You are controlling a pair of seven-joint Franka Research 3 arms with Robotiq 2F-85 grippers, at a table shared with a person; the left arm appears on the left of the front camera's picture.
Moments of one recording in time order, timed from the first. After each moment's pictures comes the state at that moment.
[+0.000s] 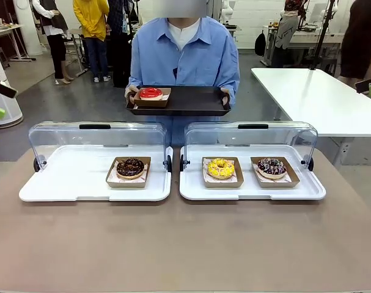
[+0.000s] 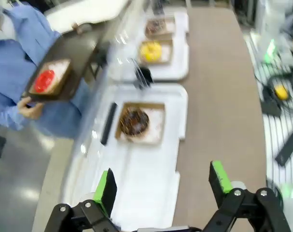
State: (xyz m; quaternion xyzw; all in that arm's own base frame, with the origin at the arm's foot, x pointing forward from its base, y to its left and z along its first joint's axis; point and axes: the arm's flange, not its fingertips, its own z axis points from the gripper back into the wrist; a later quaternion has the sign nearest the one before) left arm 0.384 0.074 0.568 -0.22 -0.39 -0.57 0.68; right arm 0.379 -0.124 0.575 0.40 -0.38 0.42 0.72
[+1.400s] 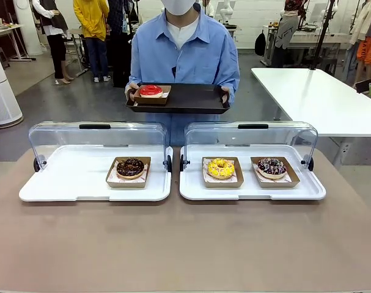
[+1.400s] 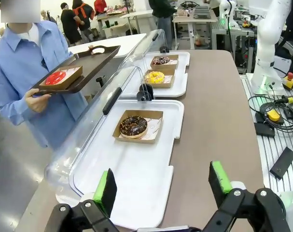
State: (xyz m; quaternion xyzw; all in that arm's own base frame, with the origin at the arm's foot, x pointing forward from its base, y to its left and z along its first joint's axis) left arm 0.363 0.199 0.470 -0.32 -0.47 -0.52 0.64; right arm 0.379 -0.124 0.575 0.40 -0.38 0.42 0.72
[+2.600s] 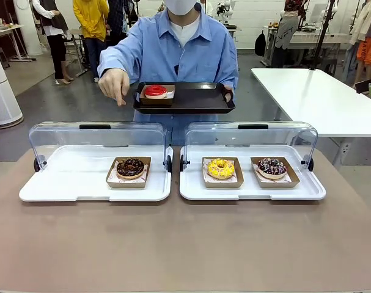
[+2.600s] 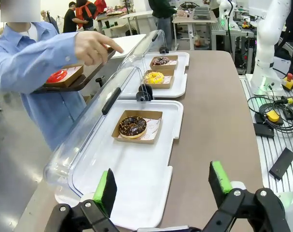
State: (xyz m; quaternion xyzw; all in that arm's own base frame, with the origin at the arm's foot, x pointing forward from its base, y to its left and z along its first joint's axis) left arm 0.362 0.200 0.469 -0.32 -0.47 -0.52 0.64; right arm 0.379 -0.124 0.575 0.40 -0.38 0.42 0.72
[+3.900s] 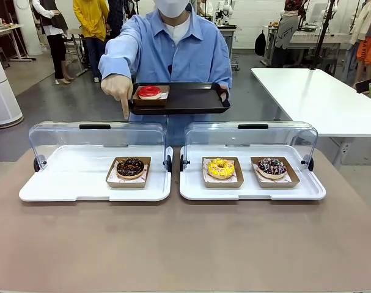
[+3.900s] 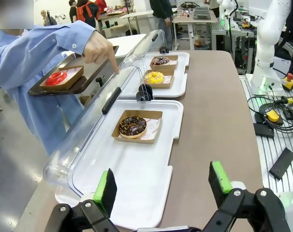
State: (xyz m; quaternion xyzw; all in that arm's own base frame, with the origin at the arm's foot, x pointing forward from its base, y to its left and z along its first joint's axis) left arm 0.362 0.200 0.469 -0.32 -0.47 -0.52 0.64; right arm 0.379 -0.124 0.575 0.40 -0.38 0.42 0.72
